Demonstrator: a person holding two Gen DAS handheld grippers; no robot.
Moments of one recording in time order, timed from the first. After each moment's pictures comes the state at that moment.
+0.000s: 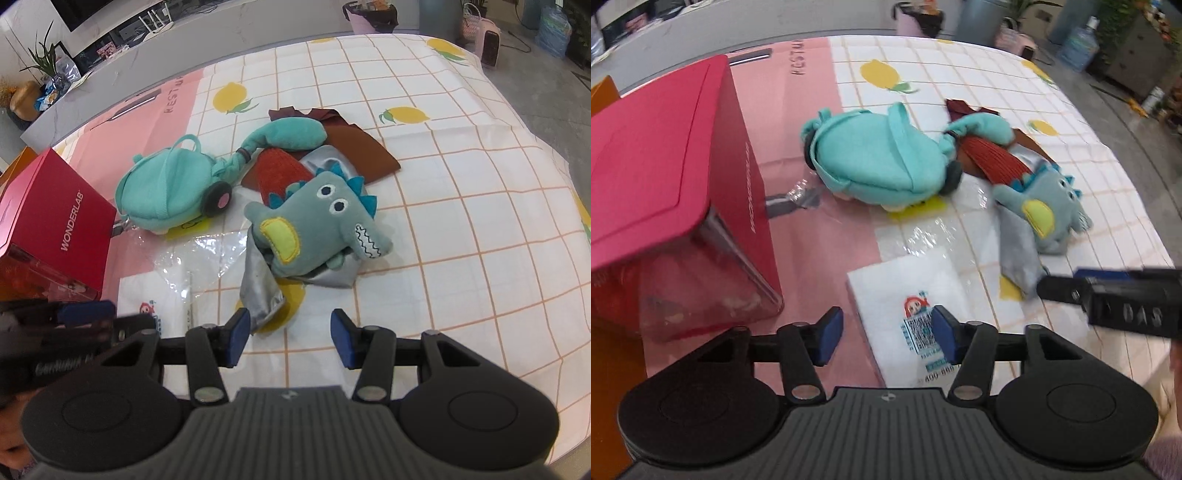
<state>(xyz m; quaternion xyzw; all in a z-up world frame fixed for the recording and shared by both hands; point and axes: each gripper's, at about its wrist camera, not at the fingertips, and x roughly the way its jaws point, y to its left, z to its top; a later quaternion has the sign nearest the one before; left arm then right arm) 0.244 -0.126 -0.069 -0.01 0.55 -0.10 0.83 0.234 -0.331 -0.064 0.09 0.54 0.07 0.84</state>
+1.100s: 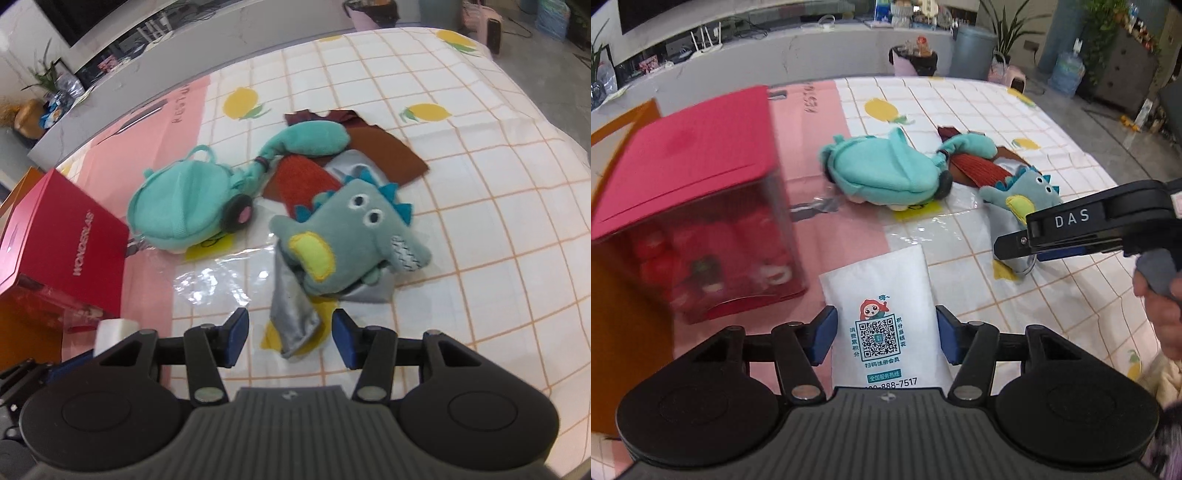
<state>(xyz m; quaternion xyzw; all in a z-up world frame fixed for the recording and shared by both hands) 0.190 -0.117 -0.057 0.01 0.48 -0.10 0.87 0.246 -0.315 -0.069 0.12 0.53 0.08 0.83</state>
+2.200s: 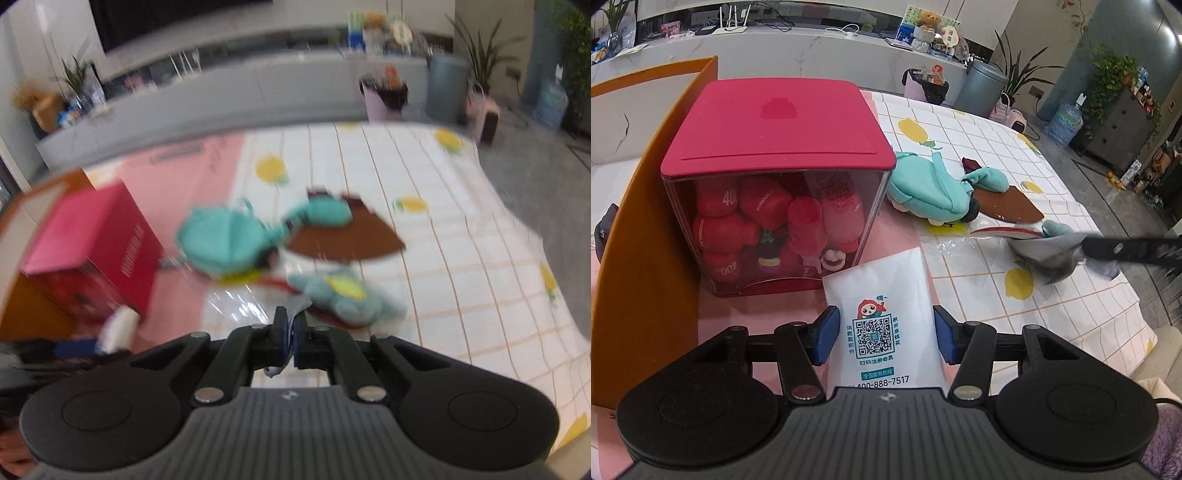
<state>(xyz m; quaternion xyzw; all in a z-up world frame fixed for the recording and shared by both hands) 0.178 -0.048 -0.054 -0.09 0.45 -0.12 0.88 0.189 -0.300 0.011 0.04 0.43 0.08 0.90</state>
